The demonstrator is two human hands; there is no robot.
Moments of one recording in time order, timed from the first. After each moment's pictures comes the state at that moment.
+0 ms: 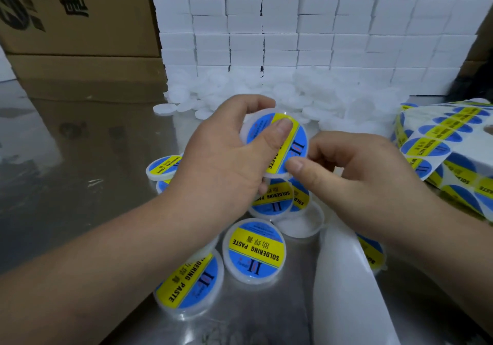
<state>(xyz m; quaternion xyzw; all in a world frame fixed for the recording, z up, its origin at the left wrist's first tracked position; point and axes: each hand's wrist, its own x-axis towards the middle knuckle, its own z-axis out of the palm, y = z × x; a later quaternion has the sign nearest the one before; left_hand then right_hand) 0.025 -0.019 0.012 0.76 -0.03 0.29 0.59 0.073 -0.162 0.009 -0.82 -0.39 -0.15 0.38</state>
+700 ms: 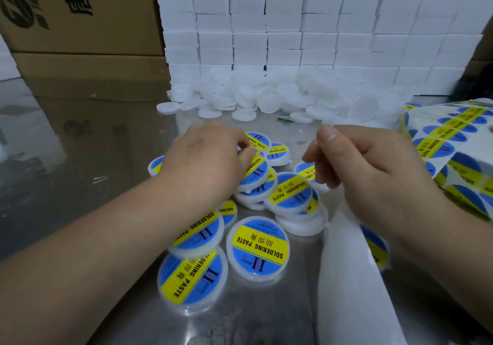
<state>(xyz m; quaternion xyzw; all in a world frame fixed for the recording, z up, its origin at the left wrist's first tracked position) 0.052 0.016 0.003 0.96 0.09 0.24 0.09 0.079 -0.162 0.004 -0.80 -0.35 -0.15 0.47</state>
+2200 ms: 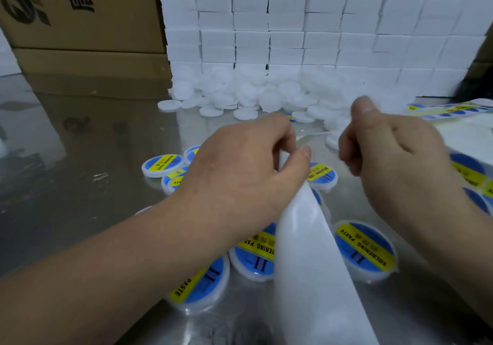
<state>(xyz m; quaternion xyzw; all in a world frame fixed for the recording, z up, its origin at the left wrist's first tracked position) 0.016 -0.023 0.010 0.89 -0.05 0.34 0.30 0.084 -0.166 0.006 -0.80 -0.26 -0.24 0.48</state>
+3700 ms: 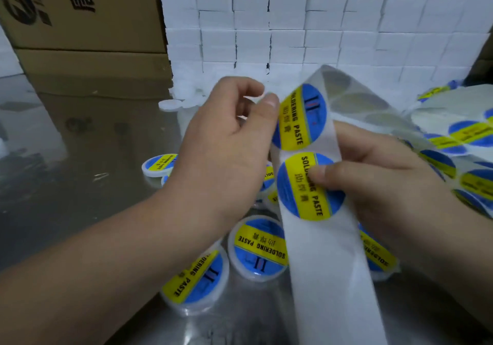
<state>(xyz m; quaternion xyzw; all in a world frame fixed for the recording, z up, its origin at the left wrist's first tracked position) 0.023 -0.020 0.016 0.75 -0.02 0.36 0.56 0.060 -0.158 0.012 -0.60 -0.42 0.17 0.66</state>
